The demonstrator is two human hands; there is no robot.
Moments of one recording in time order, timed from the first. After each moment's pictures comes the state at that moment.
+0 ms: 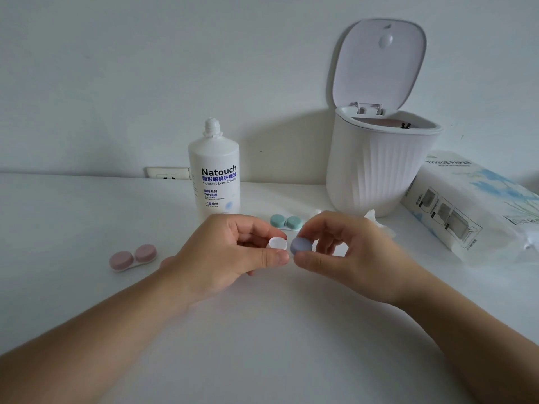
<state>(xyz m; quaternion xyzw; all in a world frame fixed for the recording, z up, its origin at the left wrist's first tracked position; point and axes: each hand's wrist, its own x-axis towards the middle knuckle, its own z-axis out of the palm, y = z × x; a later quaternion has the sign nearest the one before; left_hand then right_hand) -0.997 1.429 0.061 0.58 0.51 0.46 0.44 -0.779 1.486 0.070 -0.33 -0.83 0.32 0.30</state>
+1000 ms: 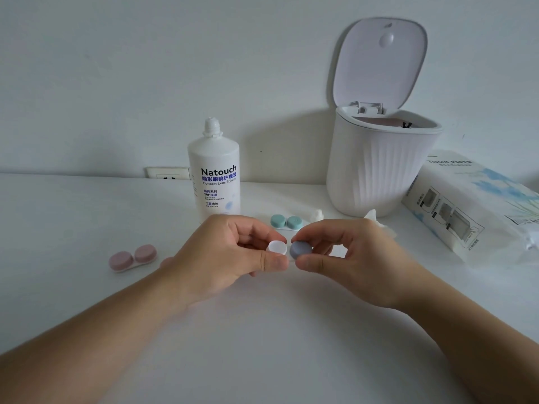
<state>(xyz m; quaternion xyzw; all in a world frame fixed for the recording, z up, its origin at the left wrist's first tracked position) -0.999 1.431 0.060 0.60 0.50 0.45 0.44 -0.779 1.483 0.071 -0.32 -0.84 0.32 0.29</state>
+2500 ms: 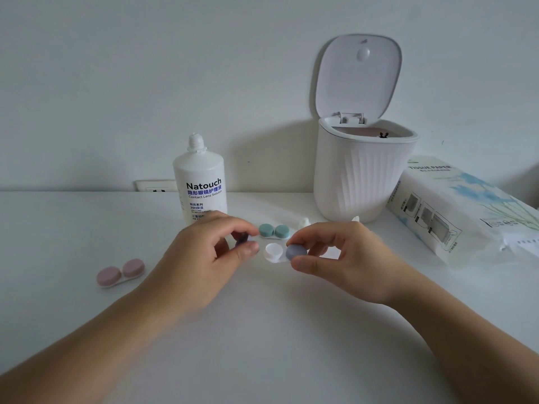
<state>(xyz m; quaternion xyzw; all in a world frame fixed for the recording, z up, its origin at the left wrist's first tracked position) -1.008 1.432 0.052 0.69 0.56 0.44 0.10 -0.768 1.493 0.072 -0.33 -0.84 0.33 0.29</state>
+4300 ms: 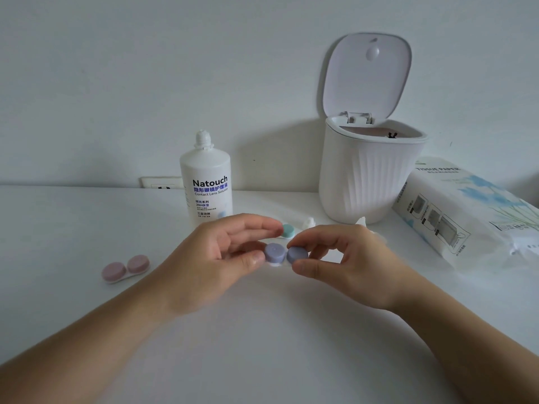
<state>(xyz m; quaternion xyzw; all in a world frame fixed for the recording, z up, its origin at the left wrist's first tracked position) -1.006 1.425 0.061 0.66 0.46 0.44 0.39 -0.772 1.486 0.073 -0.33 -0.84 0.30 0.29</state>
